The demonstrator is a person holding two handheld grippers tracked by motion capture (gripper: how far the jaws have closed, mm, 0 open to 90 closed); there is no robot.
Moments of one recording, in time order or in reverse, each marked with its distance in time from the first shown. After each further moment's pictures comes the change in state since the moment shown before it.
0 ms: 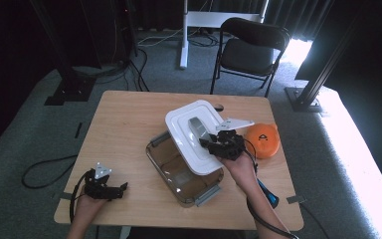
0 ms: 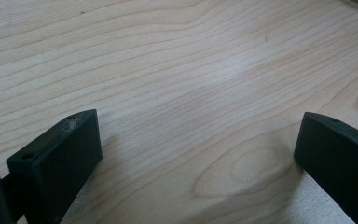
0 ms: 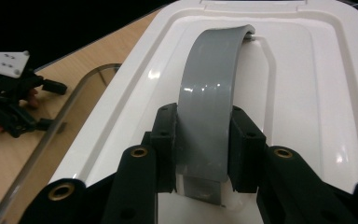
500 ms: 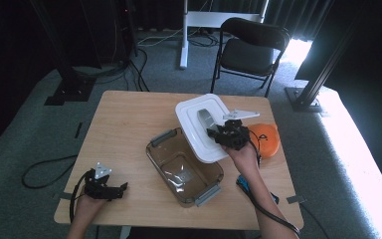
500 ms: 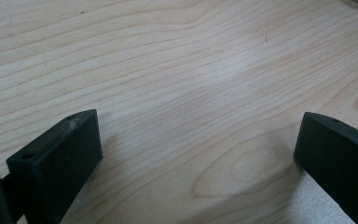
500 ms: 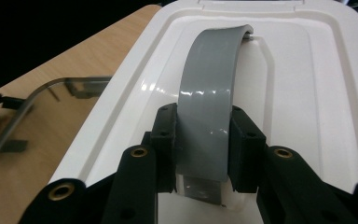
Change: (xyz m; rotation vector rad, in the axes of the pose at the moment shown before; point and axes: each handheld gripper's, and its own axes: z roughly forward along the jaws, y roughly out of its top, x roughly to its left) left arm 0.000 0.000 0.000 0.001 -0.001 0.000; right arm -0.037 0.005 0.010 -0.009 -0.065 0.060
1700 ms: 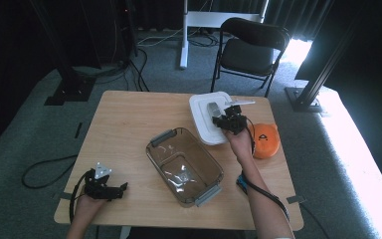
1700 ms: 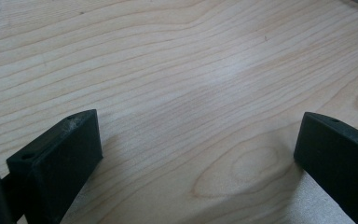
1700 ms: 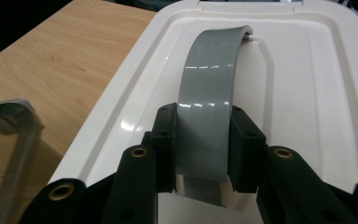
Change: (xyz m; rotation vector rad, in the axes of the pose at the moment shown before) left arm 0.000 0.000 0.000 0.001 -0.003 0.002; right arm -0.069 -0.002 0.068 0.052 -0.120 0.157
